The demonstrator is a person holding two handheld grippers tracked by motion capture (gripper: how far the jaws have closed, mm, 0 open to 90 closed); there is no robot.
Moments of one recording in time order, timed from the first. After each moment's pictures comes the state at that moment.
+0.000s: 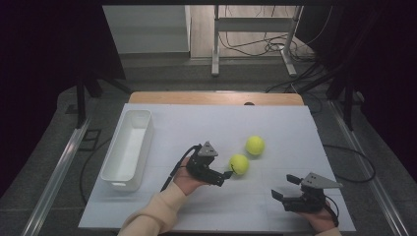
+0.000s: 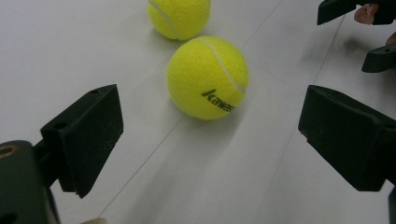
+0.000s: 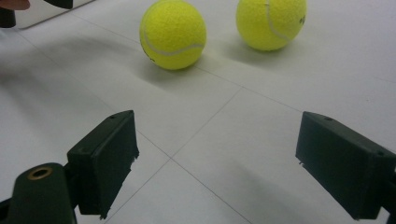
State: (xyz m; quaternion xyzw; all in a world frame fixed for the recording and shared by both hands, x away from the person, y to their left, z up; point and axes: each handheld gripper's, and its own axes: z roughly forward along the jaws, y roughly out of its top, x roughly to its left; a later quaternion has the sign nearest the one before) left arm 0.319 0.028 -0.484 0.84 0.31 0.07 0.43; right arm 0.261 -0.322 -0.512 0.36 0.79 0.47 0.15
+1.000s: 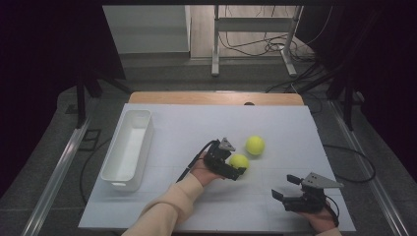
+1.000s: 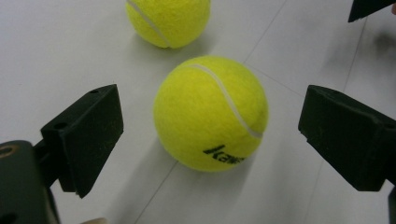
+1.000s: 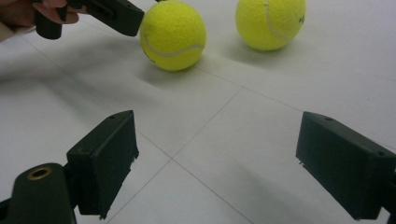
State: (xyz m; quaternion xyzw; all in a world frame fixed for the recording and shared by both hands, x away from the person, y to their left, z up) left arm 0.353 -0.017 -0.498 0.86 0.30 0.05 0.40; right arm 0.262 -0.324 -0.513 0.36 0.79 0.48 0.15
